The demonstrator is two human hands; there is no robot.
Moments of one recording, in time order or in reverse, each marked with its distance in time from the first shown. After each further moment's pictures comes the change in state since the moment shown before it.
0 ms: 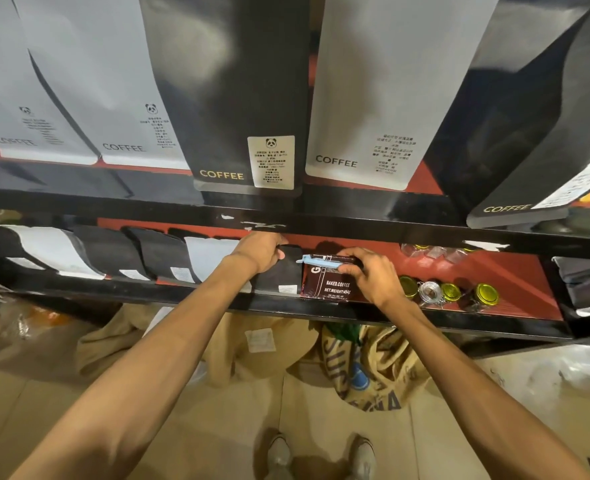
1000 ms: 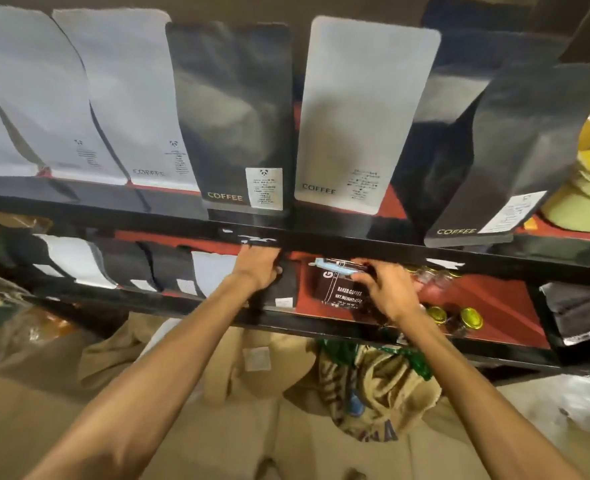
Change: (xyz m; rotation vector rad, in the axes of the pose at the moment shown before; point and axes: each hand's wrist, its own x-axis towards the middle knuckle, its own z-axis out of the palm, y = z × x) left_hand -0.027 0.020 -0.014 0.230 0.159 0.039; right_hand -0.029 -0.021 -0.065 -0.149 0.045 0.013
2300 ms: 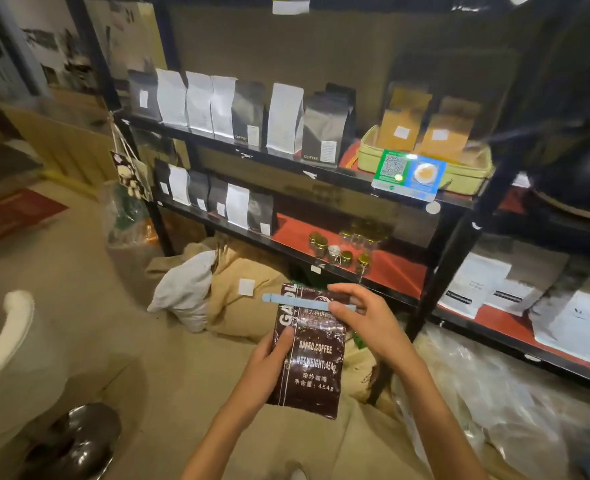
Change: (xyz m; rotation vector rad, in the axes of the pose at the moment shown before) left_hand -0.518 0.504 0.127 -1.530 0.371 -0.404; right_hand -0.468 0.205 -0.208 0.629 -0.326 -0.337
